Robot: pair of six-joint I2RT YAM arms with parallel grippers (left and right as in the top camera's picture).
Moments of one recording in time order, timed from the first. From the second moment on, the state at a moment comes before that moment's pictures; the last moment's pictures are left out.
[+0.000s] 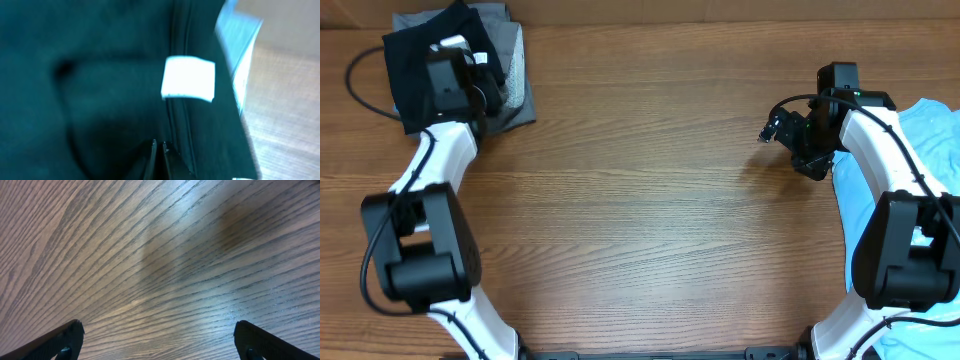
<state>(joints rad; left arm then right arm) 0.16 1.98 1.34 -0.04 -0.07 -0.14 -0.08 1.90 1.42 -0.91 -0.24 0.54</state>
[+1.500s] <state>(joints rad) 0.17 2.47 1.91 0.17 -0.06 -0.12 -0.08 1.90 1.42 -0.91 -0.24 0.54</state>
